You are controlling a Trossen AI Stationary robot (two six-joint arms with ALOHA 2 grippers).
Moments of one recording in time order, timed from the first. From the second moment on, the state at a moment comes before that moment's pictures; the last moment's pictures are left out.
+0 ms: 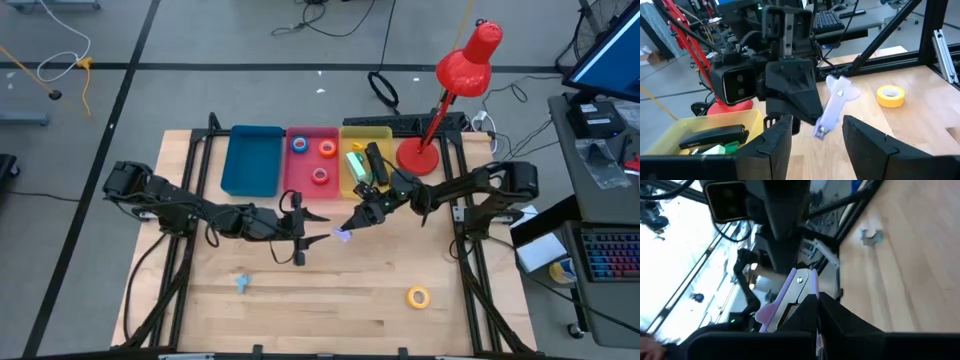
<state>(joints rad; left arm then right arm) -0.23 1.52 0.84 0.49 -0.32 0.16 -0.18 1.59 0.53 1.08 -0.75 1.23</state>
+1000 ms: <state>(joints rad) -0.23 1.52 0.84 0.40 -0.31 0.07 -0.18 1.76 0.75 1.07 -0.87 1.28</state>
